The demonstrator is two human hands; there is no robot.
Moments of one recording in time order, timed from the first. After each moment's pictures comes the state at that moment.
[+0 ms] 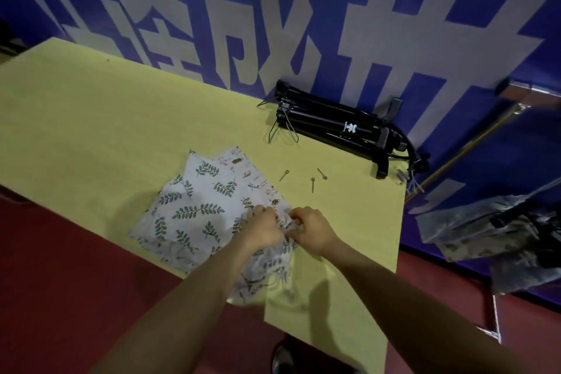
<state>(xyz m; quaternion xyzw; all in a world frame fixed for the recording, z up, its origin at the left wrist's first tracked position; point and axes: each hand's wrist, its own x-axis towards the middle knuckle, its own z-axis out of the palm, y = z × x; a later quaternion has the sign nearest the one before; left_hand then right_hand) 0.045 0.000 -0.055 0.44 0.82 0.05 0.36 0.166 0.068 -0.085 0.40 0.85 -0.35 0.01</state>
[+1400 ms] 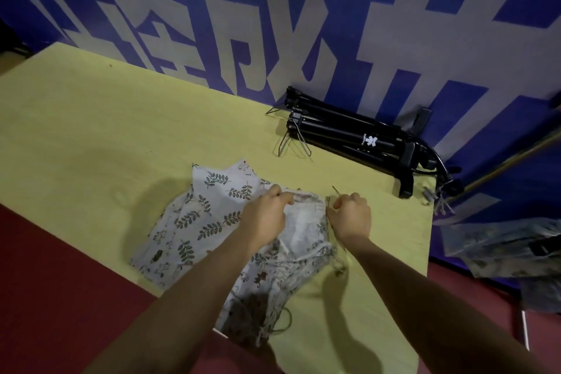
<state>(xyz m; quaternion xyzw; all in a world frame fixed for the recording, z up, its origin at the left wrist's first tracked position) 0.000 0.049 -0.032 0.58 0.79 0.06 0.19 0.152 0.152 -0.105 0.58 0.79 -0.18 -0.06</state>
